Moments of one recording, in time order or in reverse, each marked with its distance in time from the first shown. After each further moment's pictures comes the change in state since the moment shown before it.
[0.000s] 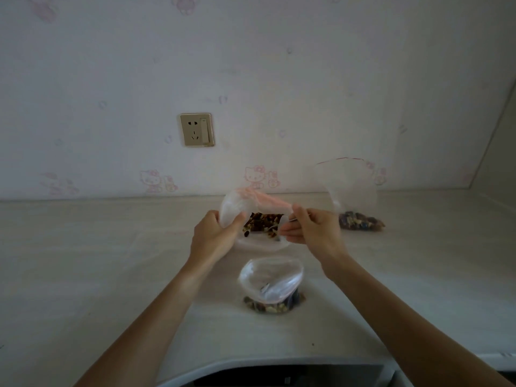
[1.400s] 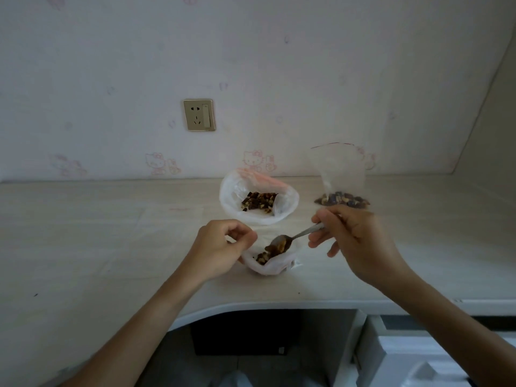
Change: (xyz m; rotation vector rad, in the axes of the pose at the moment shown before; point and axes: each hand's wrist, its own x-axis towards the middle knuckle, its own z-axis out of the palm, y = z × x) left_hand -0.107 0.007 -0.031 -0.032 -0.263 0.199; right_hand -0.110 -0.038 -0.074 -0.475 -0.186 -0.441
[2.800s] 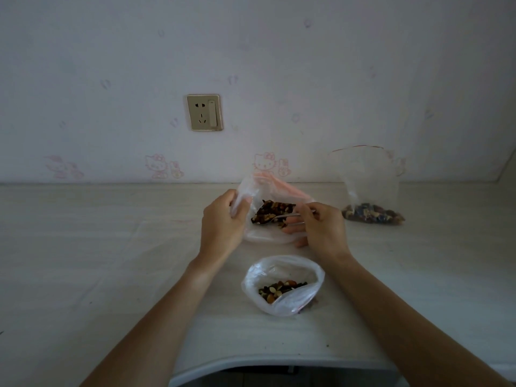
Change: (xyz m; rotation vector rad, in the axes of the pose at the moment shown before) left_hand 0.113 -0.040 0.012 0.086 0.380 0.165; right_hand 0.113 0.079 0.106 0.348 0.220 0.423
